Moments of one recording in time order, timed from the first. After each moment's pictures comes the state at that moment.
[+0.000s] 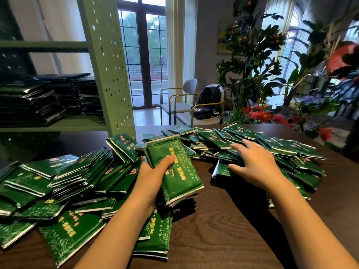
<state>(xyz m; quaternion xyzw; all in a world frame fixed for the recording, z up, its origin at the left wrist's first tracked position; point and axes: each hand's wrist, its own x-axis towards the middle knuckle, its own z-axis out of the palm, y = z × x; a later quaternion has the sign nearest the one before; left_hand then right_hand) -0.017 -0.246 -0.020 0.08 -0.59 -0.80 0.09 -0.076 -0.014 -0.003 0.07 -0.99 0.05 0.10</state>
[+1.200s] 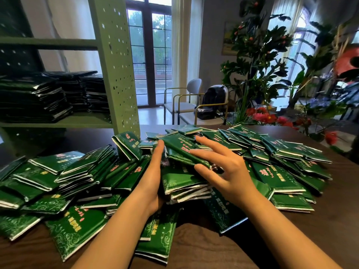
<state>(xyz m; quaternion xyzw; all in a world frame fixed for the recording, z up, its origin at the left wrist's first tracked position) -0.013 -0.251 -0.016 0.04 -0.53 -0.85 -0.07 -0.046 -0.077 -0.016 0.40 -0.78 0.36 0.31</state>
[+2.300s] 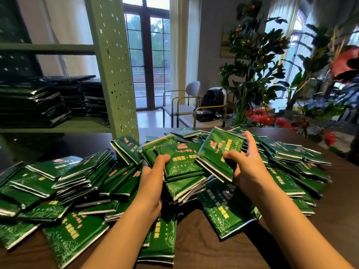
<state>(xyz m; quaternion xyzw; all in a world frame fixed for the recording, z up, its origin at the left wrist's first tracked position) -0.017 -0.245 -0.020 0.14 -0.55 -0.82 0.08 -0.064 -0.057 0.002 0.04 -0.62 0.78 0.05</state>
